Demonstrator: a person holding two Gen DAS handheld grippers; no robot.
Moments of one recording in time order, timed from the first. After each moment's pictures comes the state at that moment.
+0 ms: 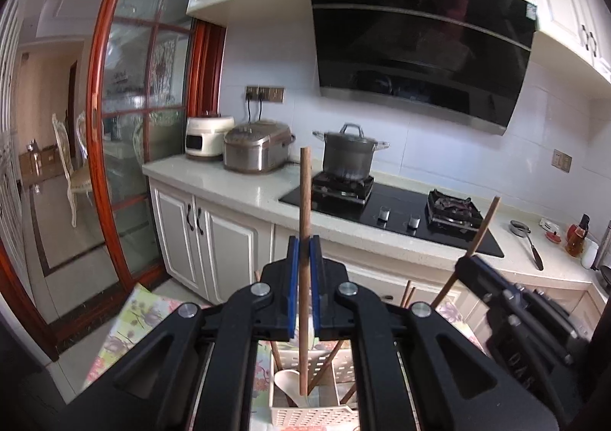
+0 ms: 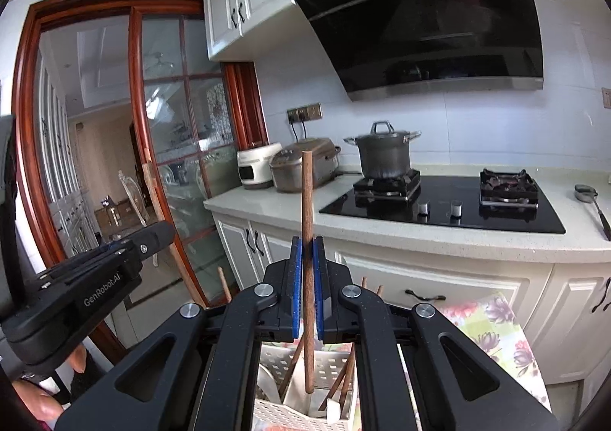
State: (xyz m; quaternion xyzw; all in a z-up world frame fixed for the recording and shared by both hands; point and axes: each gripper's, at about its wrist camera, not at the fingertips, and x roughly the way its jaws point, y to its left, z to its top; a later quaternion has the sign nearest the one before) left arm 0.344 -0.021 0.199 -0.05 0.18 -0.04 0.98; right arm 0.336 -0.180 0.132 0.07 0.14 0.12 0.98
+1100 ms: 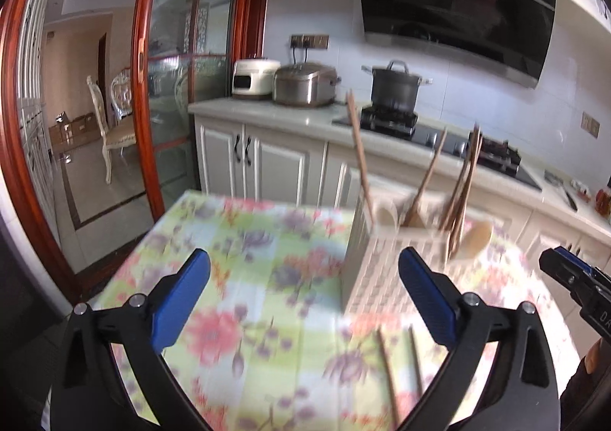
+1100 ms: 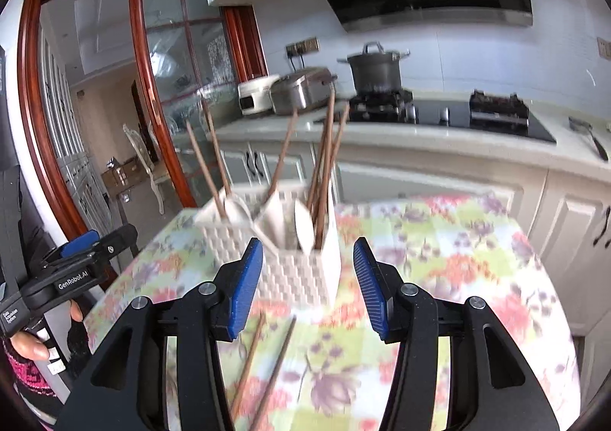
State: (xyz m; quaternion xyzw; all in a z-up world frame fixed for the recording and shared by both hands) left arm 0.238 0.047 0.039 -0.04 0.25 0.03 0.97; right arm 0.248 -0.217 -0.007 0.07 0.24 0.14 0.96
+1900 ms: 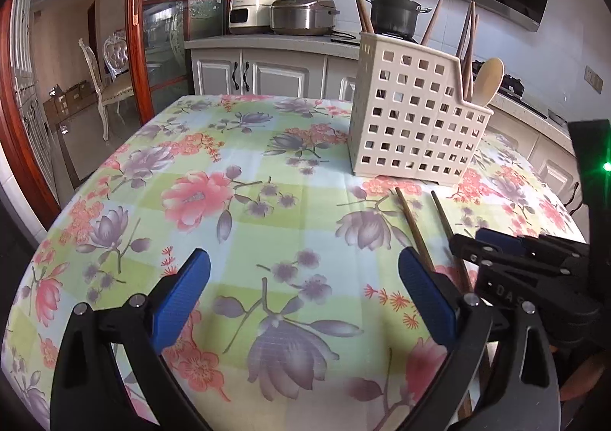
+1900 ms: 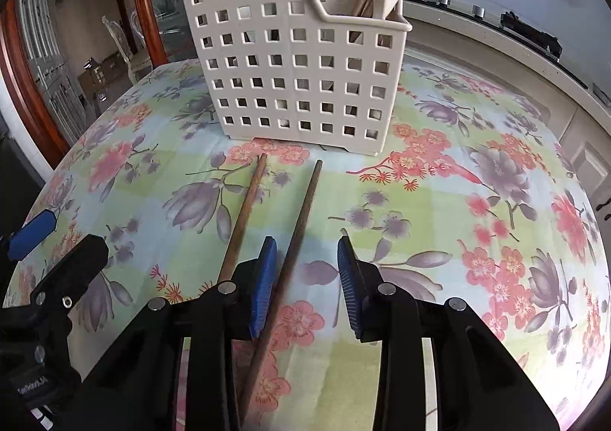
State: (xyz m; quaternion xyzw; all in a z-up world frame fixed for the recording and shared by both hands) left arm 0.200 0.035 -0.072 -0.04 0.34 0.02 0.94; right arm 0.274 -0.134 -0.127 -0.04 0.41 0.11 0.90
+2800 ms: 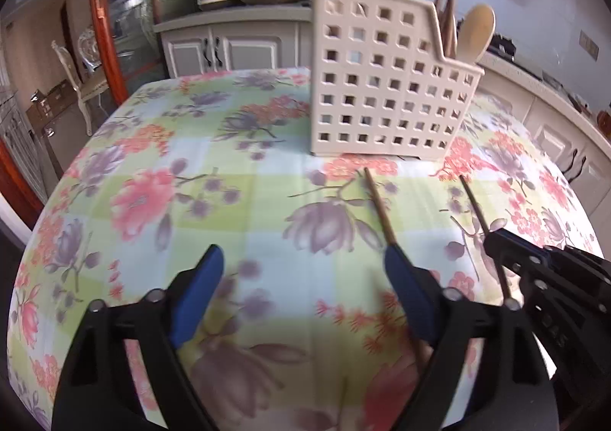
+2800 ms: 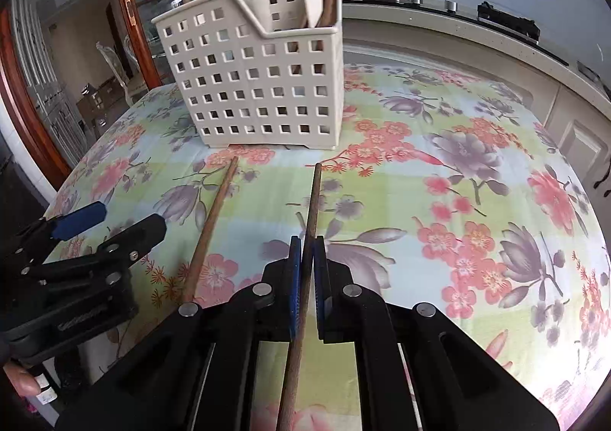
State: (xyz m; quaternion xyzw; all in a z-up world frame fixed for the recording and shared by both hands) left arm 0.249 -0.010 -0.085 0.00 0.41 -0.01 0.91; right arm 0.252 -0.179 -0.122 0.01 0.39 0.11 0.91
